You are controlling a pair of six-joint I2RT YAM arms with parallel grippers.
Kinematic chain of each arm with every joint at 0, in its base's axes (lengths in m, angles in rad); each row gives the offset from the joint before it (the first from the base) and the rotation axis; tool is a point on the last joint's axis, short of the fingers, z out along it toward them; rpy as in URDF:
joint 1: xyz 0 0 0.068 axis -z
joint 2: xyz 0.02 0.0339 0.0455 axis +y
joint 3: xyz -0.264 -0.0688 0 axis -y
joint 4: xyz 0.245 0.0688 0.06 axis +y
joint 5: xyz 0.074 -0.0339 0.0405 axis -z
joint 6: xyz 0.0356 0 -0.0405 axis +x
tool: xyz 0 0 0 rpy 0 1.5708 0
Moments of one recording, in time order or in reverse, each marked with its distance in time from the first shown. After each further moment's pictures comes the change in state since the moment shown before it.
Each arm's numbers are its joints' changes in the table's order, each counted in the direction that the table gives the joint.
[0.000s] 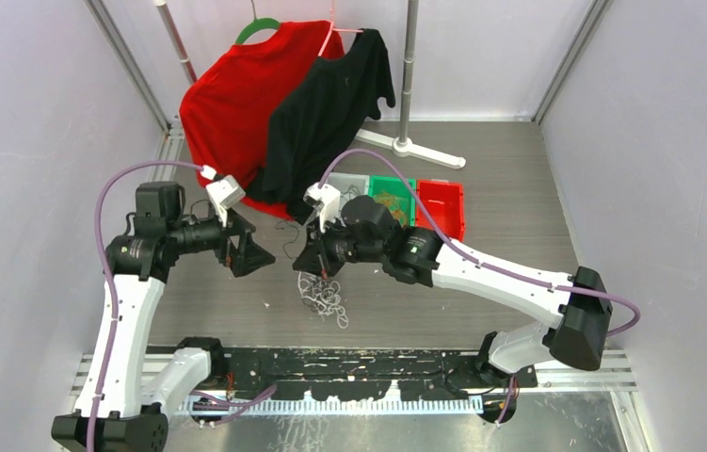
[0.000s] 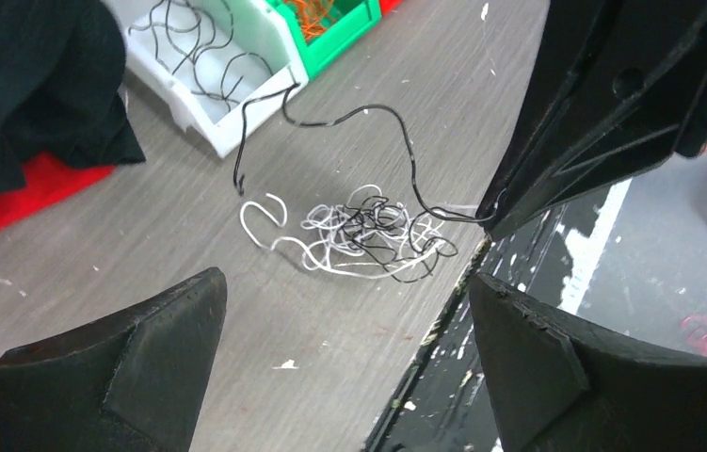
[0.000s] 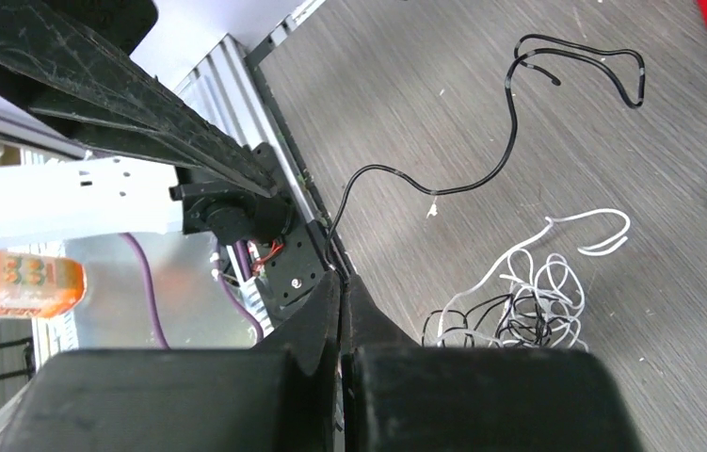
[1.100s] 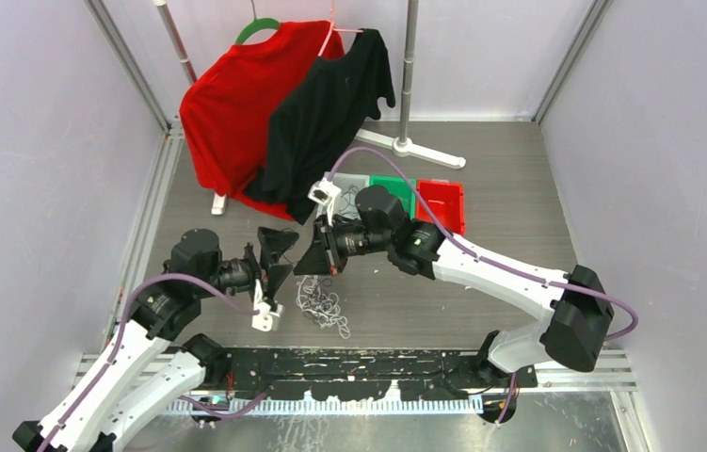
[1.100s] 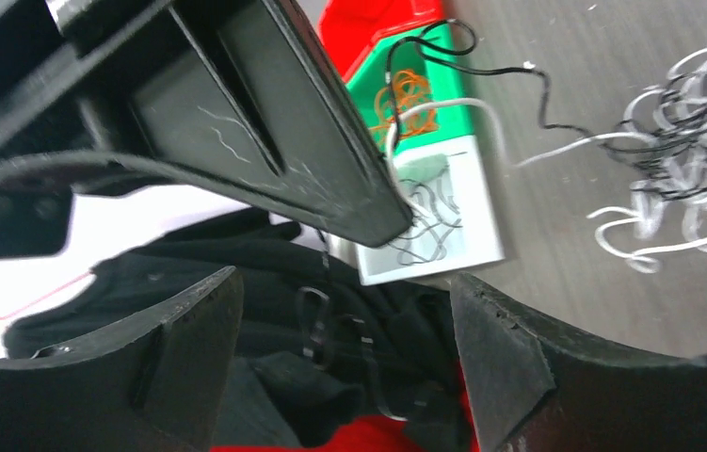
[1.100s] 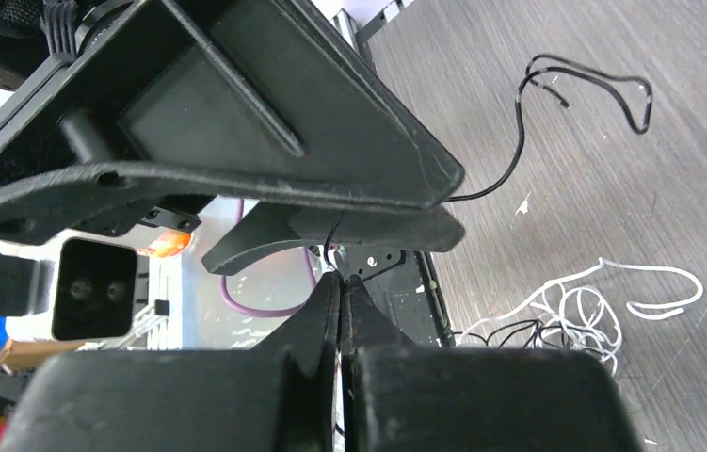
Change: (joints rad) left arm 0.525 -0.278 -0.328 -0.338 -0.268 1.195; right arm 0.114 -0.008 -0.077 -0.154 -0.360 0.074
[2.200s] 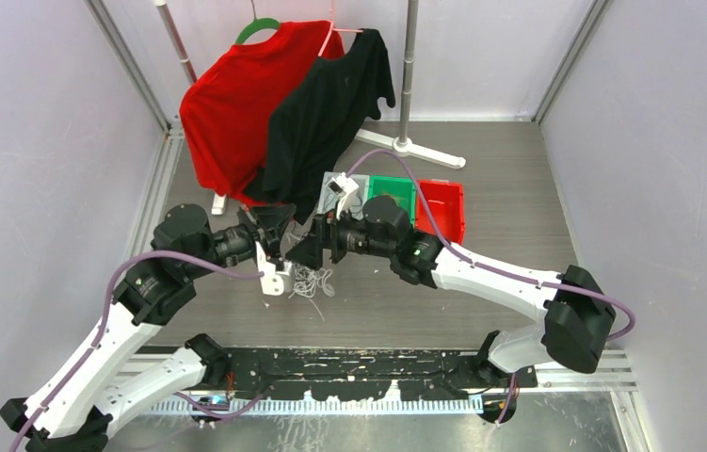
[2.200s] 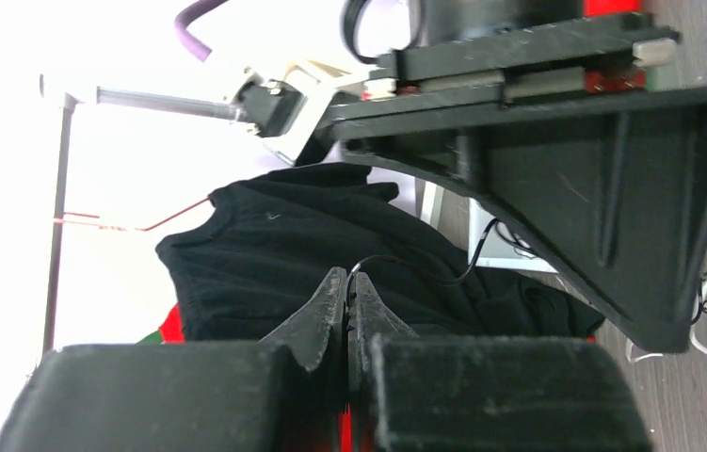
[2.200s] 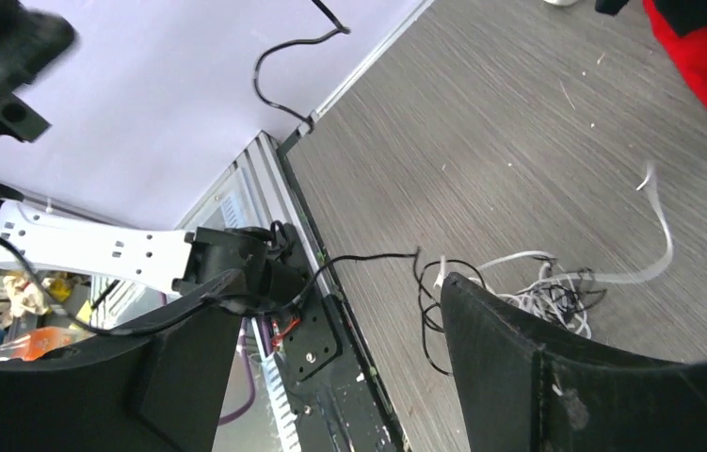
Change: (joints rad) left arm 0.120 0.122 0.235 -0.148 -0.249 -0.169; right arm 0.005 -0.005 -0.132 -0.237 0.264 0.070
